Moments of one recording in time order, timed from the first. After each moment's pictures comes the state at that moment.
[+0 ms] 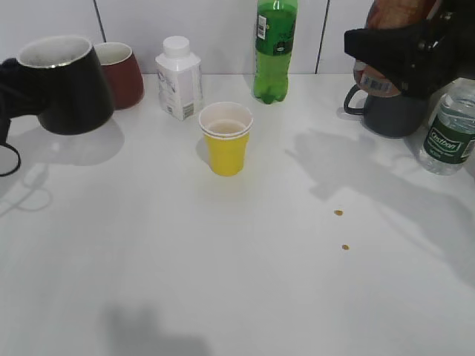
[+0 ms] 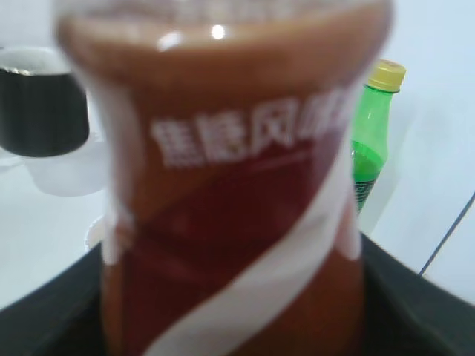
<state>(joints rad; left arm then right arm) 0.01 1.71 -0.61 0.36 -1.01 -0.20 0.13 1.35 -0.72 -1.20 -0.79 0.79</state>
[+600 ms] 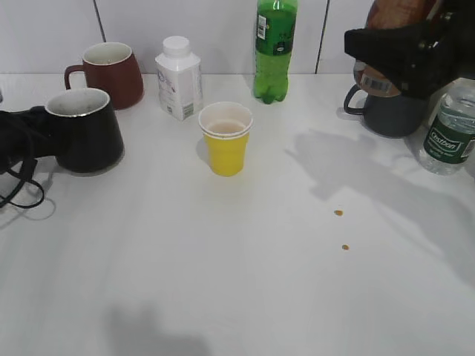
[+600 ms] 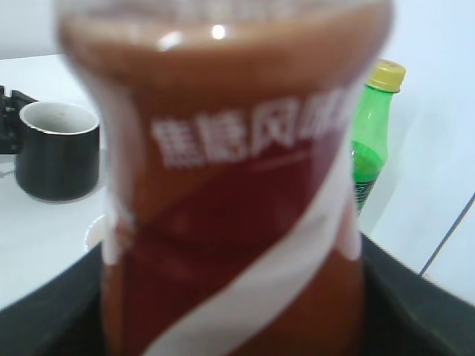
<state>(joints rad) 0.01 1.98 -0.64 0.30 -1.13 -0.09 0.13 1.35 -0.72 -1.20 -0.79 0.79</state>
